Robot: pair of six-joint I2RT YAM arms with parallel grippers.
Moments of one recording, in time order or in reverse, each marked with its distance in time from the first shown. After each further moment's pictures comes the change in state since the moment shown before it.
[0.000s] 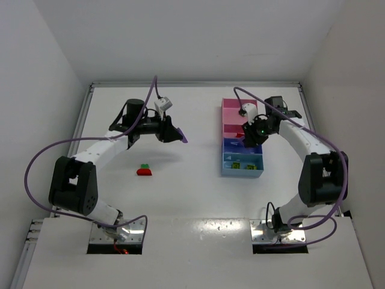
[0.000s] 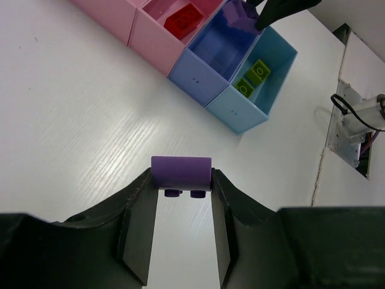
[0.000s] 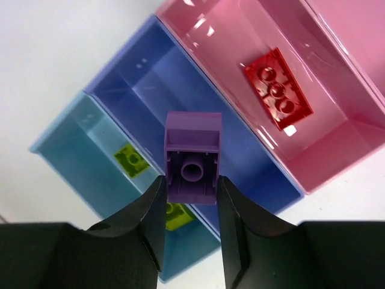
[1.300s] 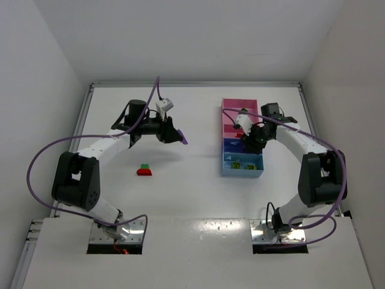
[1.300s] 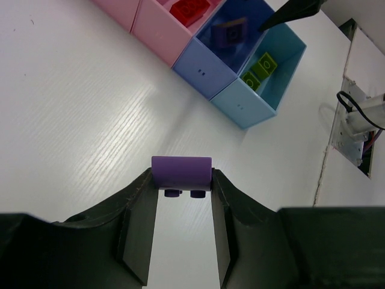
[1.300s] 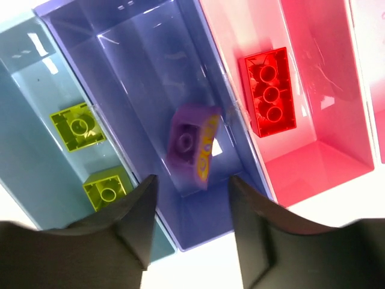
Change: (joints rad) left arm 0.000 0.045 0.007 -0.006 -0.008 0.004; right arm 0.022 0.000 -0.105 0.075 0.089 -0.391
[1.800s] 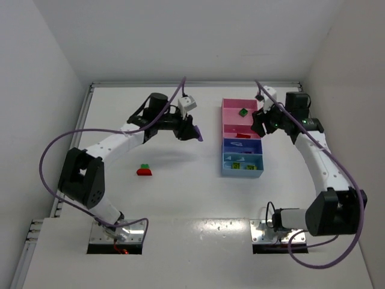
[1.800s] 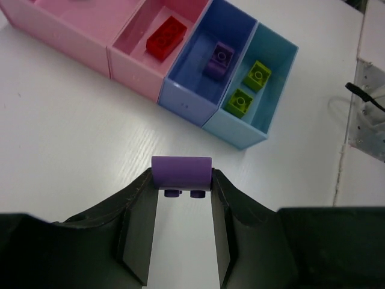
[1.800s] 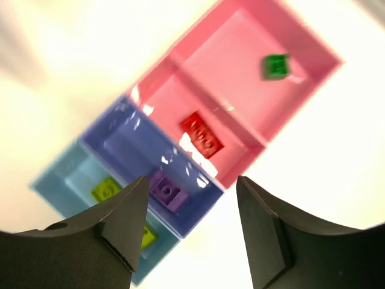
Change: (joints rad) left arm -0.165 0.039 0.148 -0.079 -0.114 0.095; right arm -0.081 -0.251 0.066 0.092 -0.090 0.408
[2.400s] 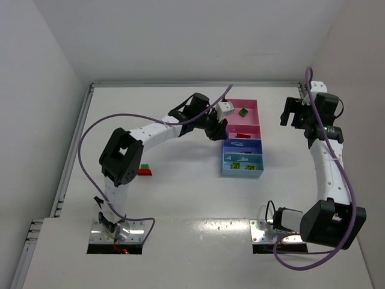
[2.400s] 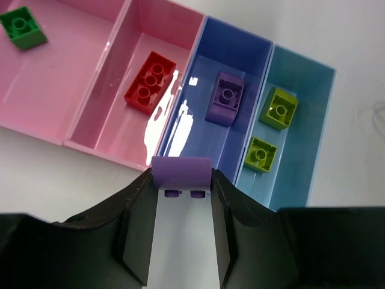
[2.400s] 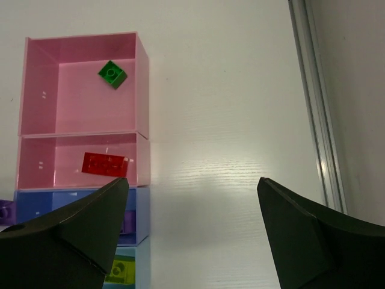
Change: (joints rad) left arm -0.245 0.409 0.420 -0.035 -0.172 0.095; right arm -0.247 -0.123 -0.029 0.122 0.340 0.487
